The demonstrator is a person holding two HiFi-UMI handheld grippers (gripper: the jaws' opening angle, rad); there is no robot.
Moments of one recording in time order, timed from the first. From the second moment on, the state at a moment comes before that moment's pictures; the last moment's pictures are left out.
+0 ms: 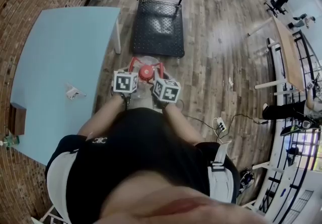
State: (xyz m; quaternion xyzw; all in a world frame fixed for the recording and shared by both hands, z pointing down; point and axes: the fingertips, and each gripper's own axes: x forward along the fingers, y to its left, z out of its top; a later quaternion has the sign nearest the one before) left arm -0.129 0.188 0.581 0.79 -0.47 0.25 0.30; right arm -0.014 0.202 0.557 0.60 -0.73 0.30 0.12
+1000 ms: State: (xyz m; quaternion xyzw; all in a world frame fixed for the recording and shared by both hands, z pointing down) left arm -0.161 0.111 0.580 0.80 -0.47 0.25 0.29; right arm -0.045 0.118 0.560 0.59 -0.74 0.30 0.13
